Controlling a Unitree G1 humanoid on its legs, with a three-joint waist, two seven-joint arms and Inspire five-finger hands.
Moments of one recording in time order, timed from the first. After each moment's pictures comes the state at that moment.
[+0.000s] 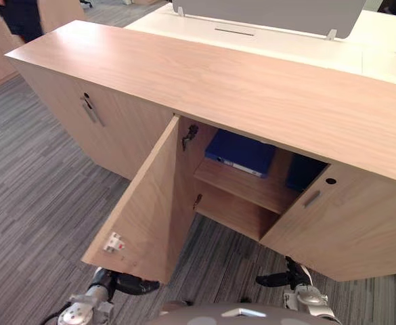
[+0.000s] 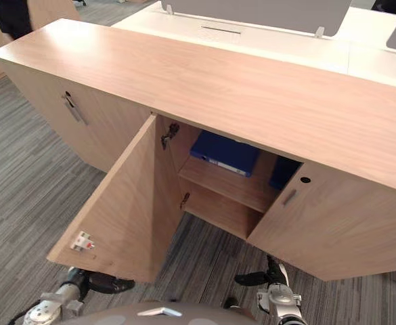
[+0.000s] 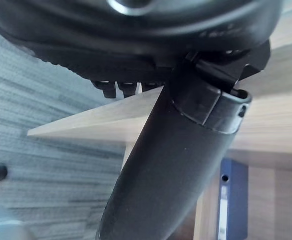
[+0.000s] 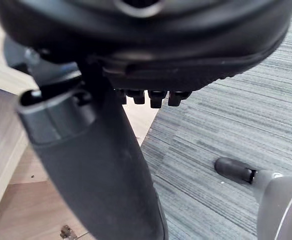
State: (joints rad) left arm 0.40 0.51 -0.16 0.45 -0.31 -0.15 -0.24; right arm 0.02 -0.16 -0.09 1.06 0.00 -0.06 -0.09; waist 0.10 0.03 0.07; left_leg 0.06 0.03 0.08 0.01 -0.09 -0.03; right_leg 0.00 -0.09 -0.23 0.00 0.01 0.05
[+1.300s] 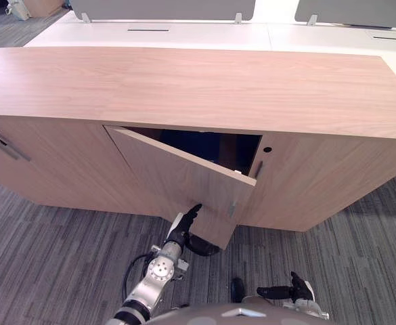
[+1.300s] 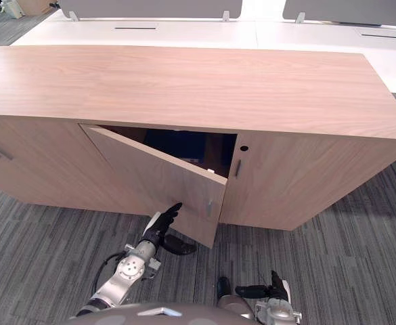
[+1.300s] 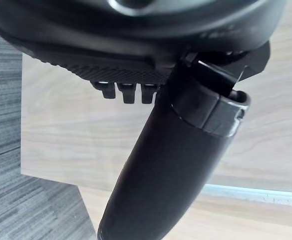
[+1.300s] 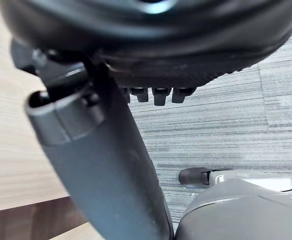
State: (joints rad) left arm 0.03 0.15 -0.39 0.57 0.01 -0.15 0.08; right arm 0.11 -0.11 -0.14 1.04 0.00 -0.06 -0.17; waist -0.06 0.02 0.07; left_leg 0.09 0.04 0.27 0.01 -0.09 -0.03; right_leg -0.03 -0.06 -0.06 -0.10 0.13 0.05
